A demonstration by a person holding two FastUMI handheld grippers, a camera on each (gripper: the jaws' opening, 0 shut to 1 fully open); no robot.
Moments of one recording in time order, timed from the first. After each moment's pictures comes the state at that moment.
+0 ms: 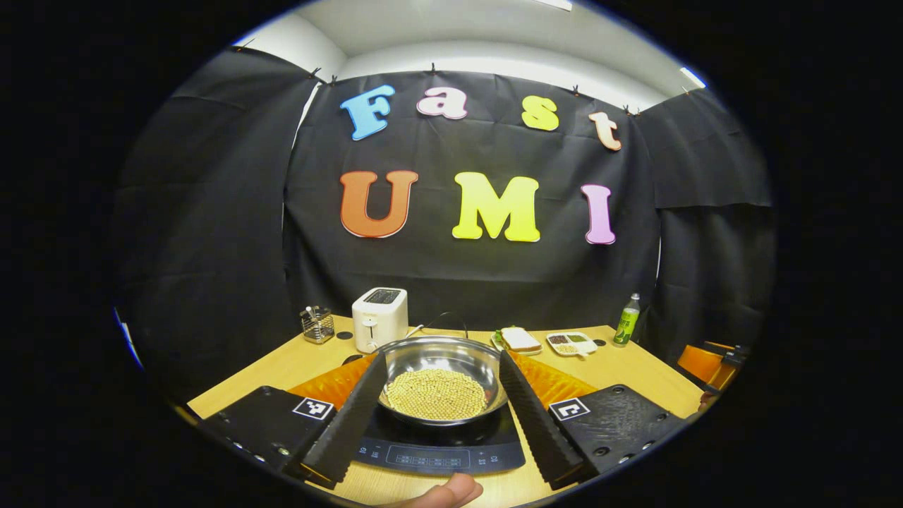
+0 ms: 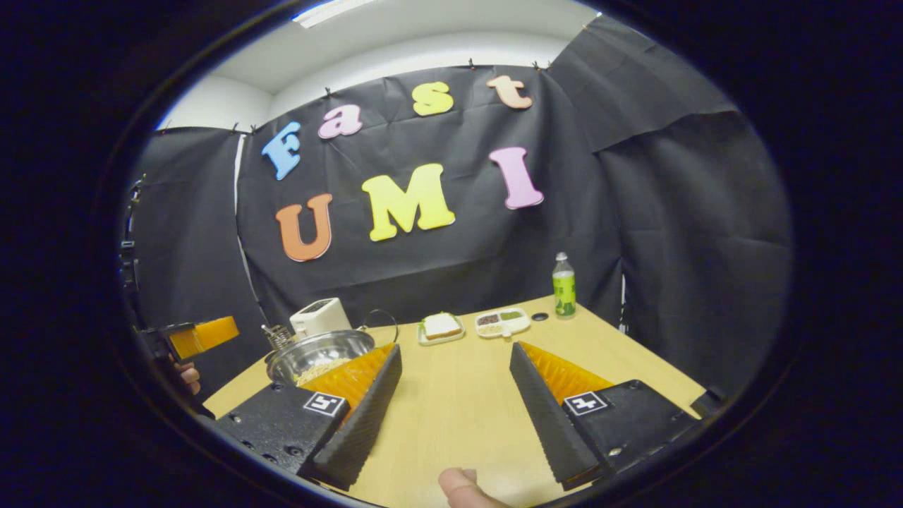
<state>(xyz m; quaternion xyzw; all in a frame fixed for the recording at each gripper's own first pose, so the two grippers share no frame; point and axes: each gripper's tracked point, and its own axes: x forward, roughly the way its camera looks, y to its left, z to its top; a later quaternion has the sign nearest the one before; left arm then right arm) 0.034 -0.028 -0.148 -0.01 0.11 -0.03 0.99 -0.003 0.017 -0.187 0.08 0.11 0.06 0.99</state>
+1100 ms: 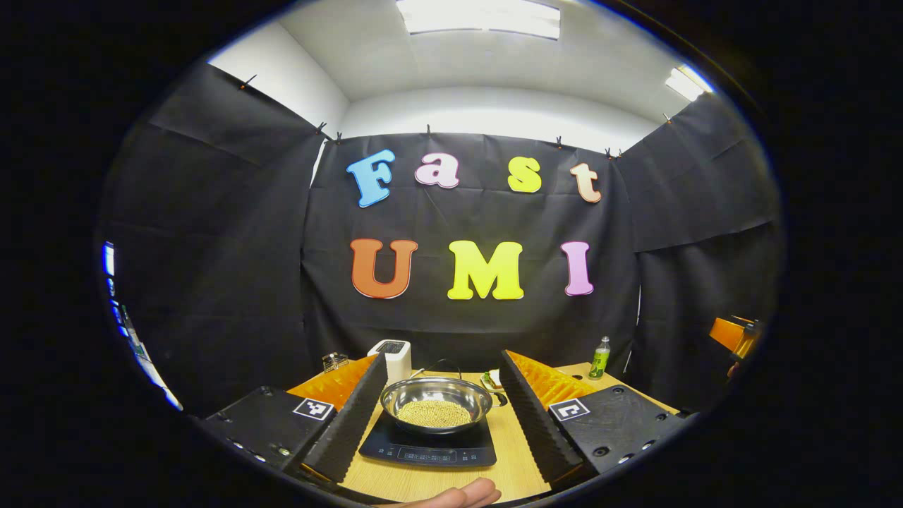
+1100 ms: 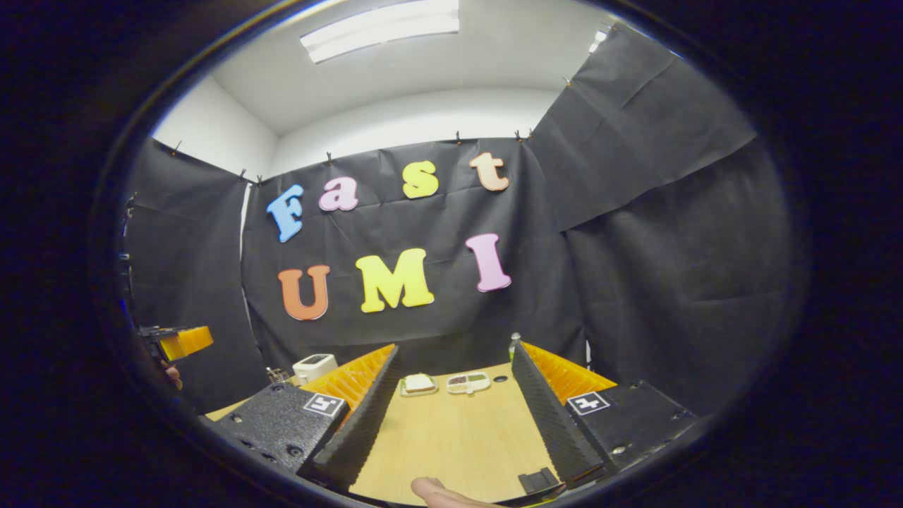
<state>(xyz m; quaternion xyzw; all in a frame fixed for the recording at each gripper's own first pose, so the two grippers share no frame) -0.071 -0.020 -0.035 -0.01 0.01 -0.03 1.00 -0.113 -0.051 -0.056 0.08 -0.02 0.05 1.00</state>
